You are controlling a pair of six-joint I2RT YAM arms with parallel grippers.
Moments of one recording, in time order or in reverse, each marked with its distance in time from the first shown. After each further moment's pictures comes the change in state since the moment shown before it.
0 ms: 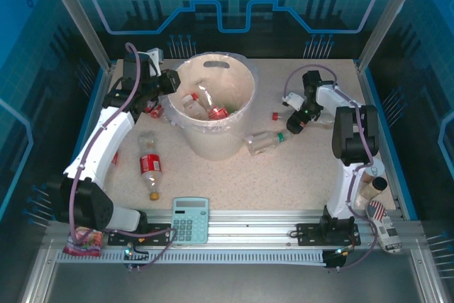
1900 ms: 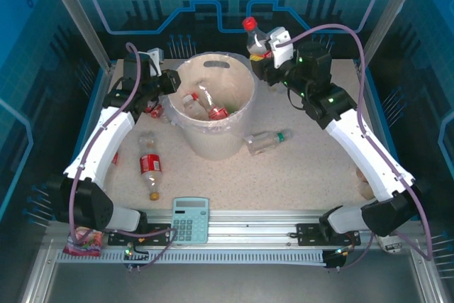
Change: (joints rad) left arm -0.006 0.000 0.000 0.001 0.000 0.000; right arm 0.468 -0.694 0.022 0.497 0.001 0.630
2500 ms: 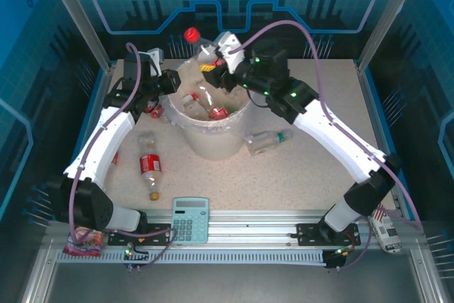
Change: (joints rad) left arm -0.003 0.000 0.000 0.000 -0.008 0.000; right arm 0.215 0.237 0.204 0.032 -0.136 -0.026
